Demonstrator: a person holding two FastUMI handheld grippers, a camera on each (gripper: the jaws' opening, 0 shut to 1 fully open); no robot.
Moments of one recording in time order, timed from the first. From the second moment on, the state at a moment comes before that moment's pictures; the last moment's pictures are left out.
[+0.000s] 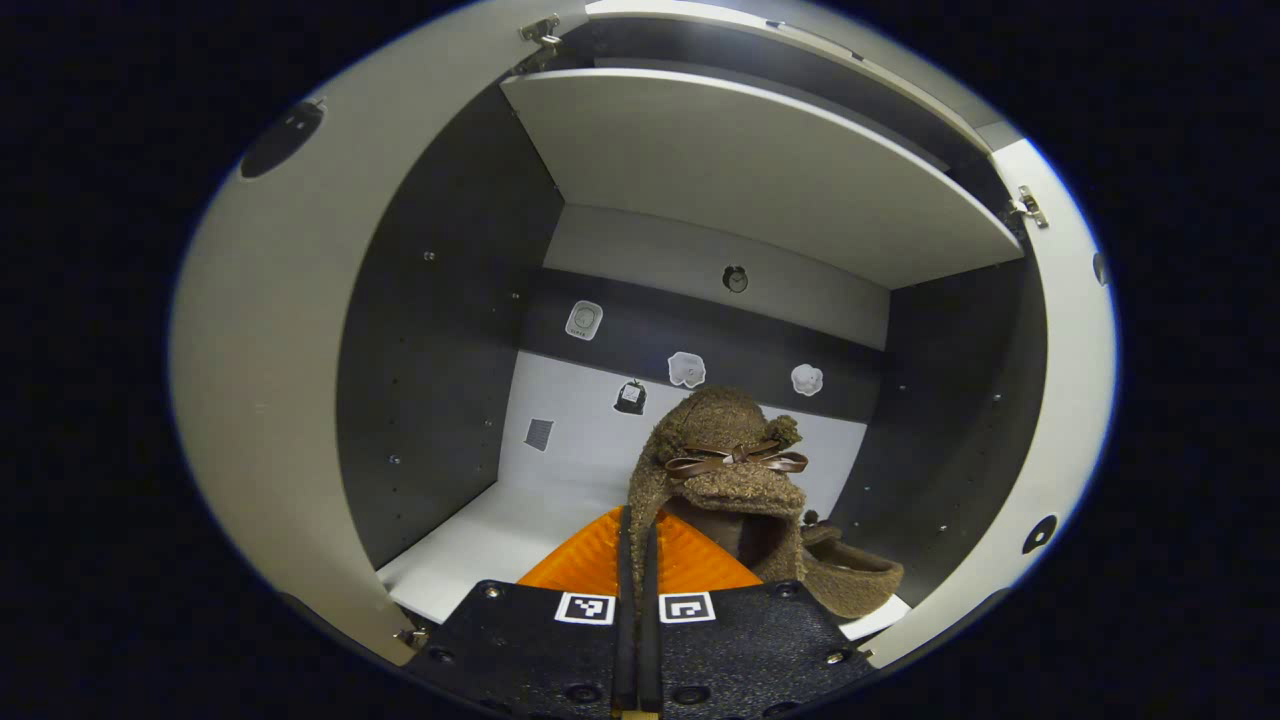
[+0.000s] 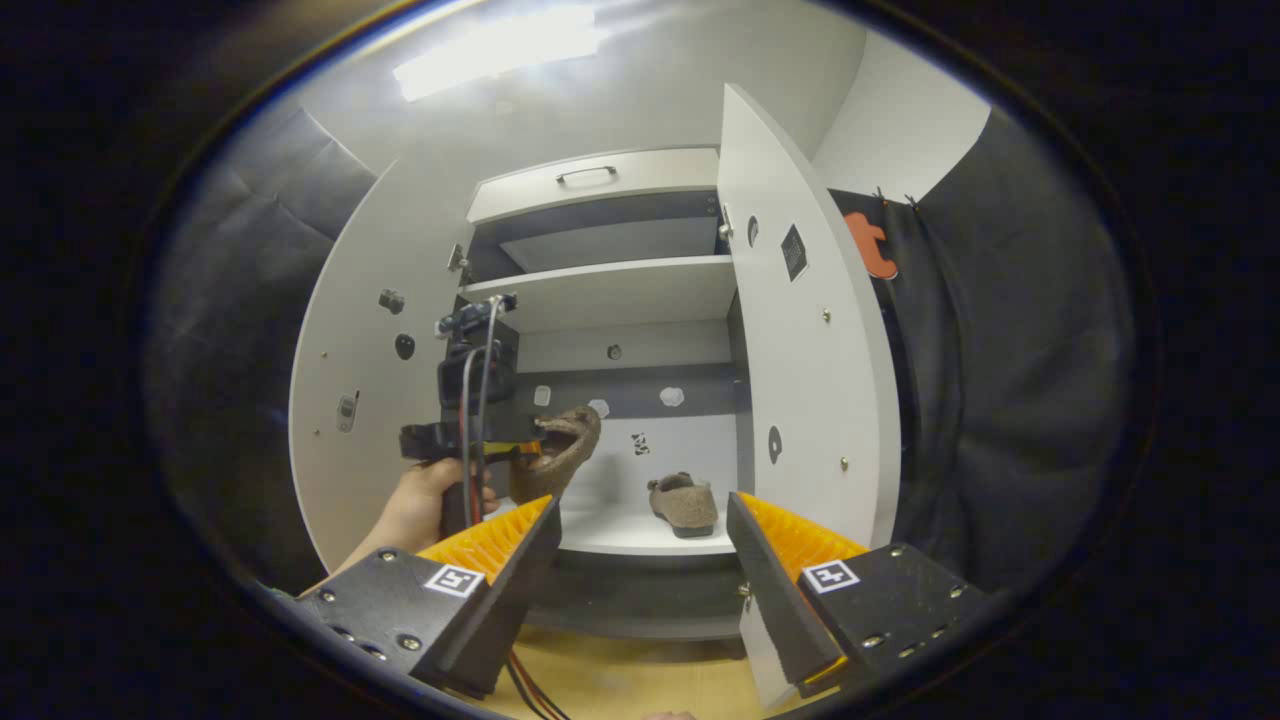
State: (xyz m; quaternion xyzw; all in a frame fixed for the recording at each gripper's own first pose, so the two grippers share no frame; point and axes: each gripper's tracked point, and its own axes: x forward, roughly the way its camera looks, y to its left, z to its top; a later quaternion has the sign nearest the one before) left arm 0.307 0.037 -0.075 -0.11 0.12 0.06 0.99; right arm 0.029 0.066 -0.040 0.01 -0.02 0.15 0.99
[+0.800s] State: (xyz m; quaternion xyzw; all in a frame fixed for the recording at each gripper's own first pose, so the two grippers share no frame) left arm 0.335 0.046 -0.123 -0.13 0.15 0.03 0.98; right arm 0.027 0.053 -0.075 0.06 0.02 0.16 0.99
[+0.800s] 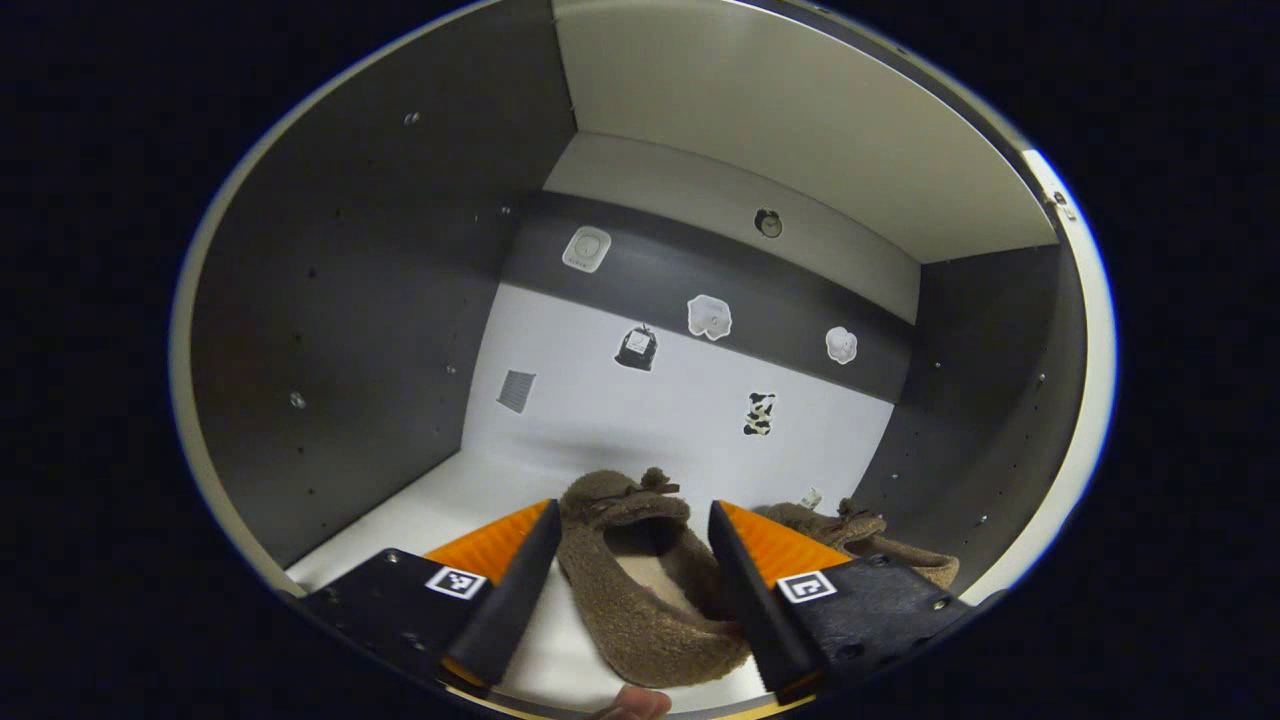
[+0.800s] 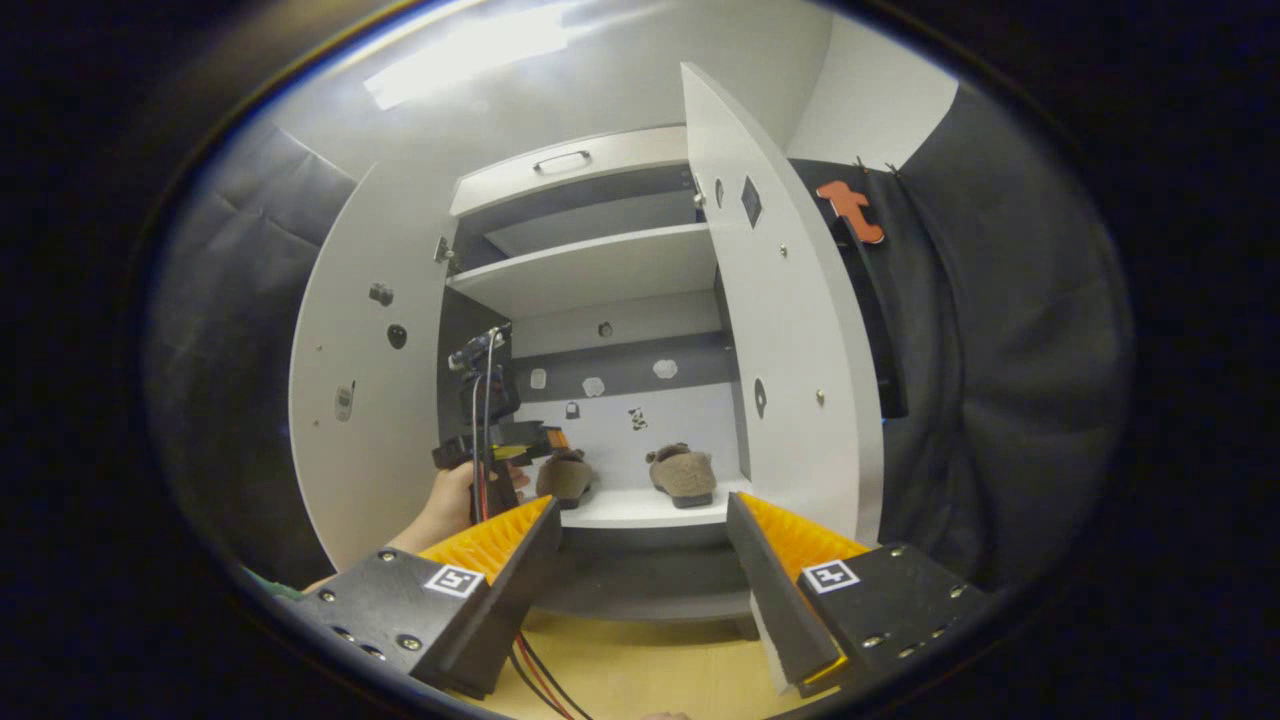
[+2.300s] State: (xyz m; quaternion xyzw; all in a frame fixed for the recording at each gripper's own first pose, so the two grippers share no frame) left arm 0.033 0.029 -0.046 -0.02 0.06 -0.08 0.99; right arm -0.032 -0.046 -0.101 -0.04 0.04 0.15 0.99
